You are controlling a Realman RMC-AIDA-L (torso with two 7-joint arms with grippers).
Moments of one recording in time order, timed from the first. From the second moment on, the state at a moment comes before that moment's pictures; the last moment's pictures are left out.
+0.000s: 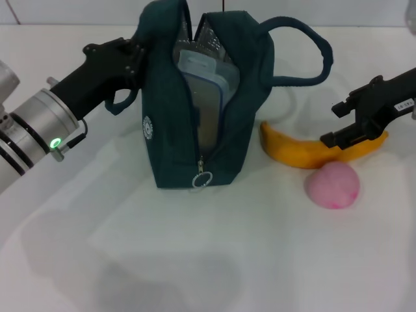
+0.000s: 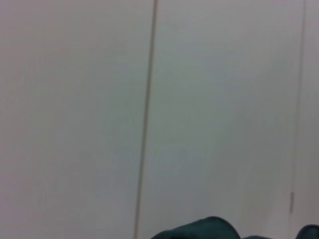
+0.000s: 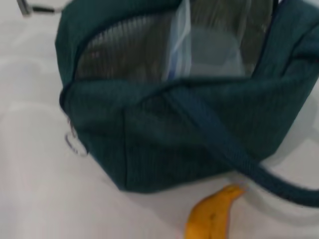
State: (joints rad) left arm -0.54 -2.09 0.95 0.25 1.06 1.24 -0.79; right arm 0.75 2.01 -1.06 -1.08 -2.39 -1.55 1.96
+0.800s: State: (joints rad) left arm -0.54 -2.09 0.95 0.23 1.01 1.23 -0.76; right arm 0.87 2.03 -1.30 -0.86 -2.41 -1.34 1.99
